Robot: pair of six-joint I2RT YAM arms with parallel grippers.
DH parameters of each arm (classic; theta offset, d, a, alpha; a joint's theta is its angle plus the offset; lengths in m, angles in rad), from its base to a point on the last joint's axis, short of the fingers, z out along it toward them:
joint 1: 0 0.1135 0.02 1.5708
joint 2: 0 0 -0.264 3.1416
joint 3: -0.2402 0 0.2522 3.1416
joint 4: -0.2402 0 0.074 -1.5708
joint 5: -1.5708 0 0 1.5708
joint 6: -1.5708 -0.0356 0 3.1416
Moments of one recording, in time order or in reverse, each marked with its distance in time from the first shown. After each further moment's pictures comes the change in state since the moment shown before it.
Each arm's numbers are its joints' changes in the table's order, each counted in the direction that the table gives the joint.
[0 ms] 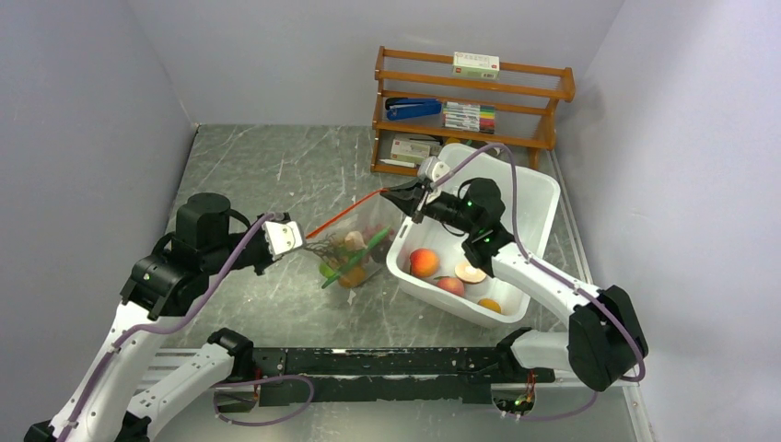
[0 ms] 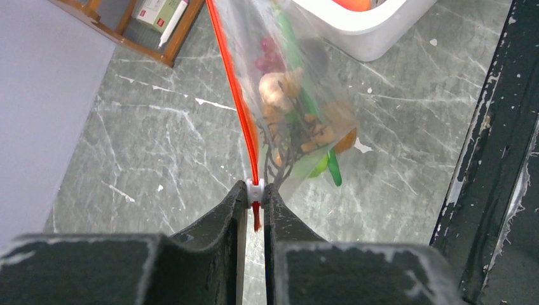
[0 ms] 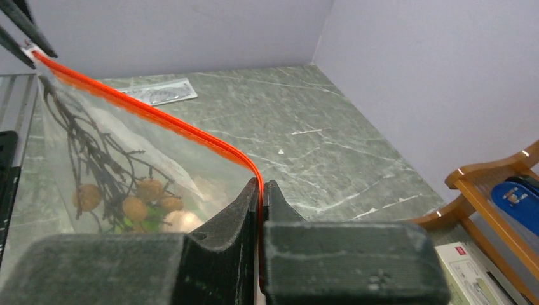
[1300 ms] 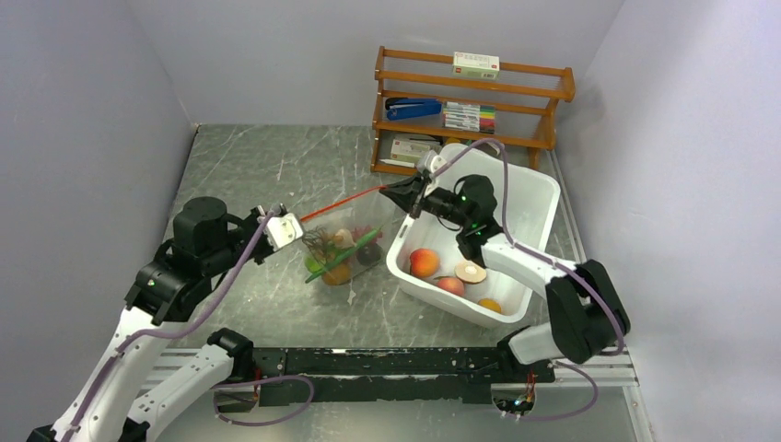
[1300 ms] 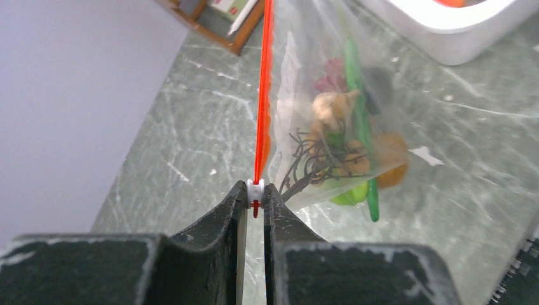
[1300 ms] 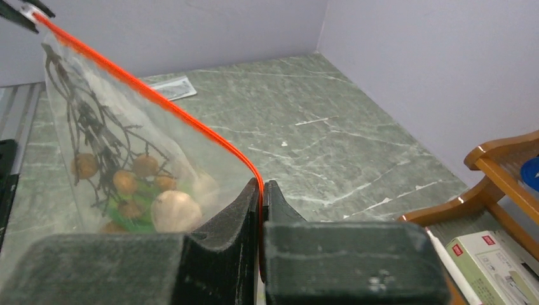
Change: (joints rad) left arm 0.000 0.033 0.045 0.112 0.156 0.004; right arm -0.056 -0.126 0.030 0.176 0.046 -0.106
